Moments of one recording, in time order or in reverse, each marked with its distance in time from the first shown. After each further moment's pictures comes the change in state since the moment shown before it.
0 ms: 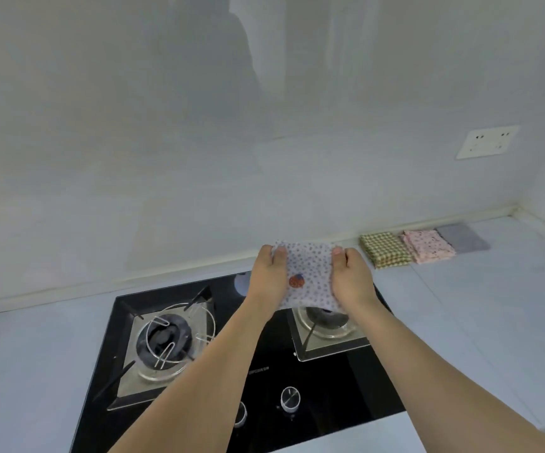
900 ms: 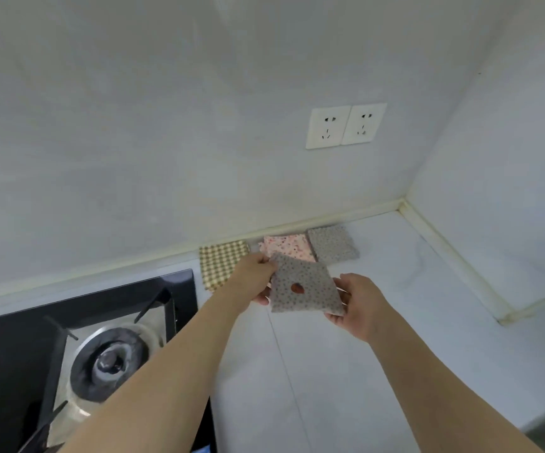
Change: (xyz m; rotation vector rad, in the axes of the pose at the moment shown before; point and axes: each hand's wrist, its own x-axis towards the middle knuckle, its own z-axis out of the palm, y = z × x) left_hand 0.138 0.035 0.432 0.149 -0.343 -0.303; right_hand 0.255 0.238 -0.328 0.769 -0.058 0.865
